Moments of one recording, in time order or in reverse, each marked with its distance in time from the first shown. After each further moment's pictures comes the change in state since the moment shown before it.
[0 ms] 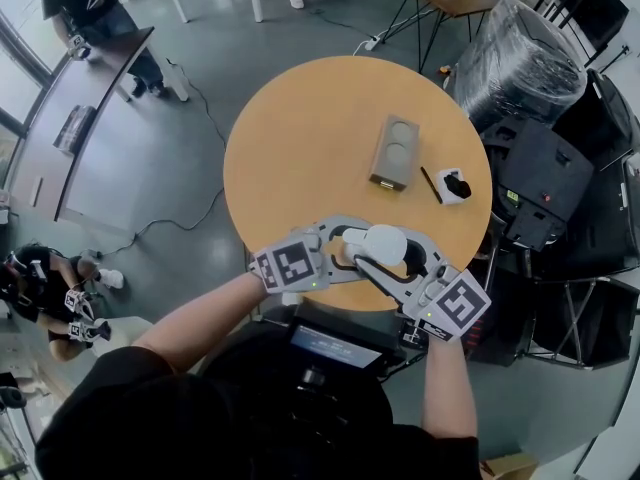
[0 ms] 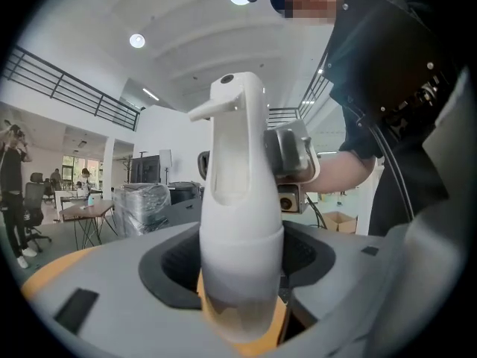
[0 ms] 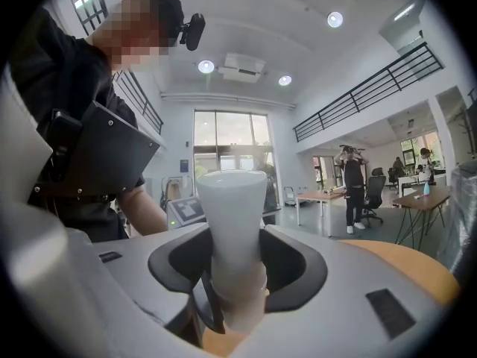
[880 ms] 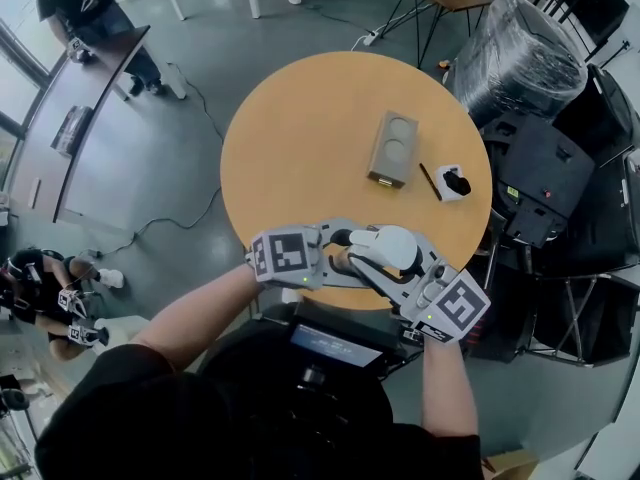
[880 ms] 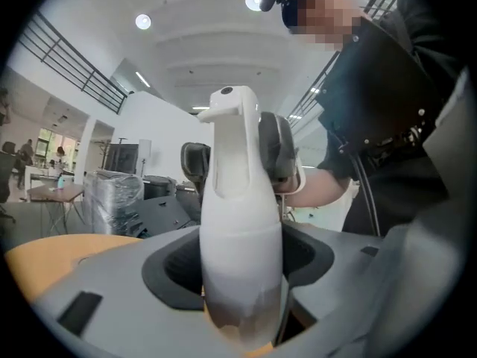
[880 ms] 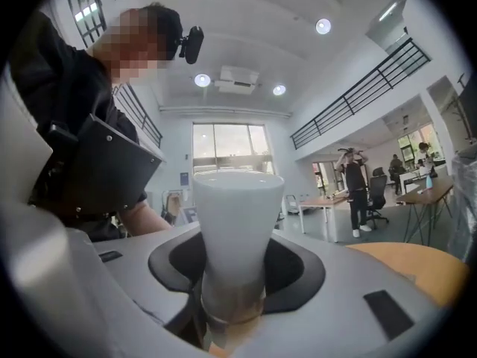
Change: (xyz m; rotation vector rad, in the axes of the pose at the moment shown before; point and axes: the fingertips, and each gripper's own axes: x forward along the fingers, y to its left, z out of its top) left arm 0.004 -0.016 0.007 -0.078 -0.024 -0.214; right arm 0.004 -0.003 0.011 0.035 -0.089 0.013
